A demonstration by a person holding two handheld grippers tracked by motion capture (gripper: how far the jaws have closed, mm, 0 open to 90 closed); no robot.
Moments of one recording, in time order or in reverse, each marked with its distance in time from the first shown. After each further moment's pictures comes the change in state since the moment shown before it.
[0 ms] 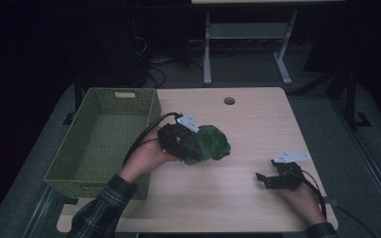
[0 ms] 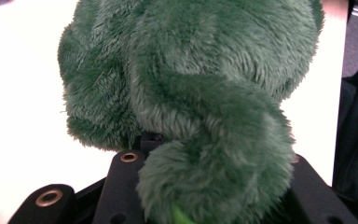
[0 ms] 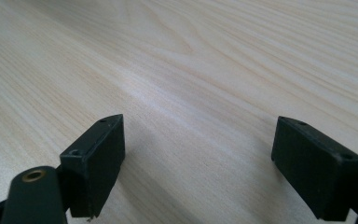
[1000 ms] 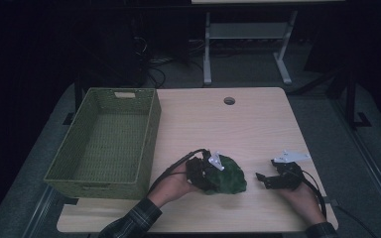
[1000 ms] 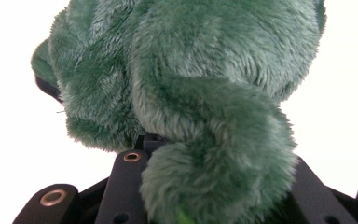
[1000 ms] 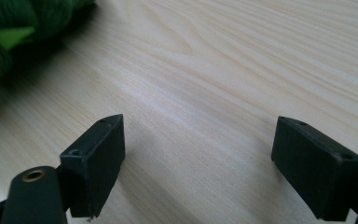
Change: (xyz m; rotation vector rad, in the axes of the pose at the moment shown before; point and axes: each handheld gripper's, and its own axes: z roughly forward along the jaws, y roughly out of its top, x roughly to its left) left arm -0.053 -0.016 0.116 0.098 -0.078 0.092; right arm 0.000 0.000 0.000 0.000 0.000 -0.001
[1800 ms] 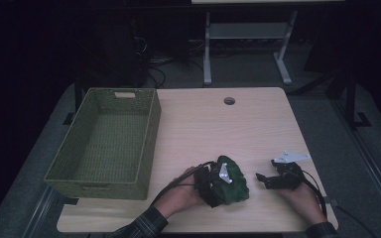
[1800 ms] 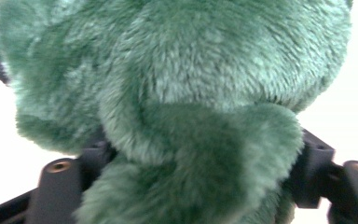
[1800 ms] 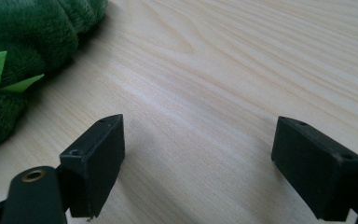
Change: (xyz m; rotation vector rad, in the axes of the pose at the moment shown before) left arm -0.023 -0.001 0.036 0.059 0.058 0.027; right arm 0.000 0.000 0.000 0.000 0.004 -0.003
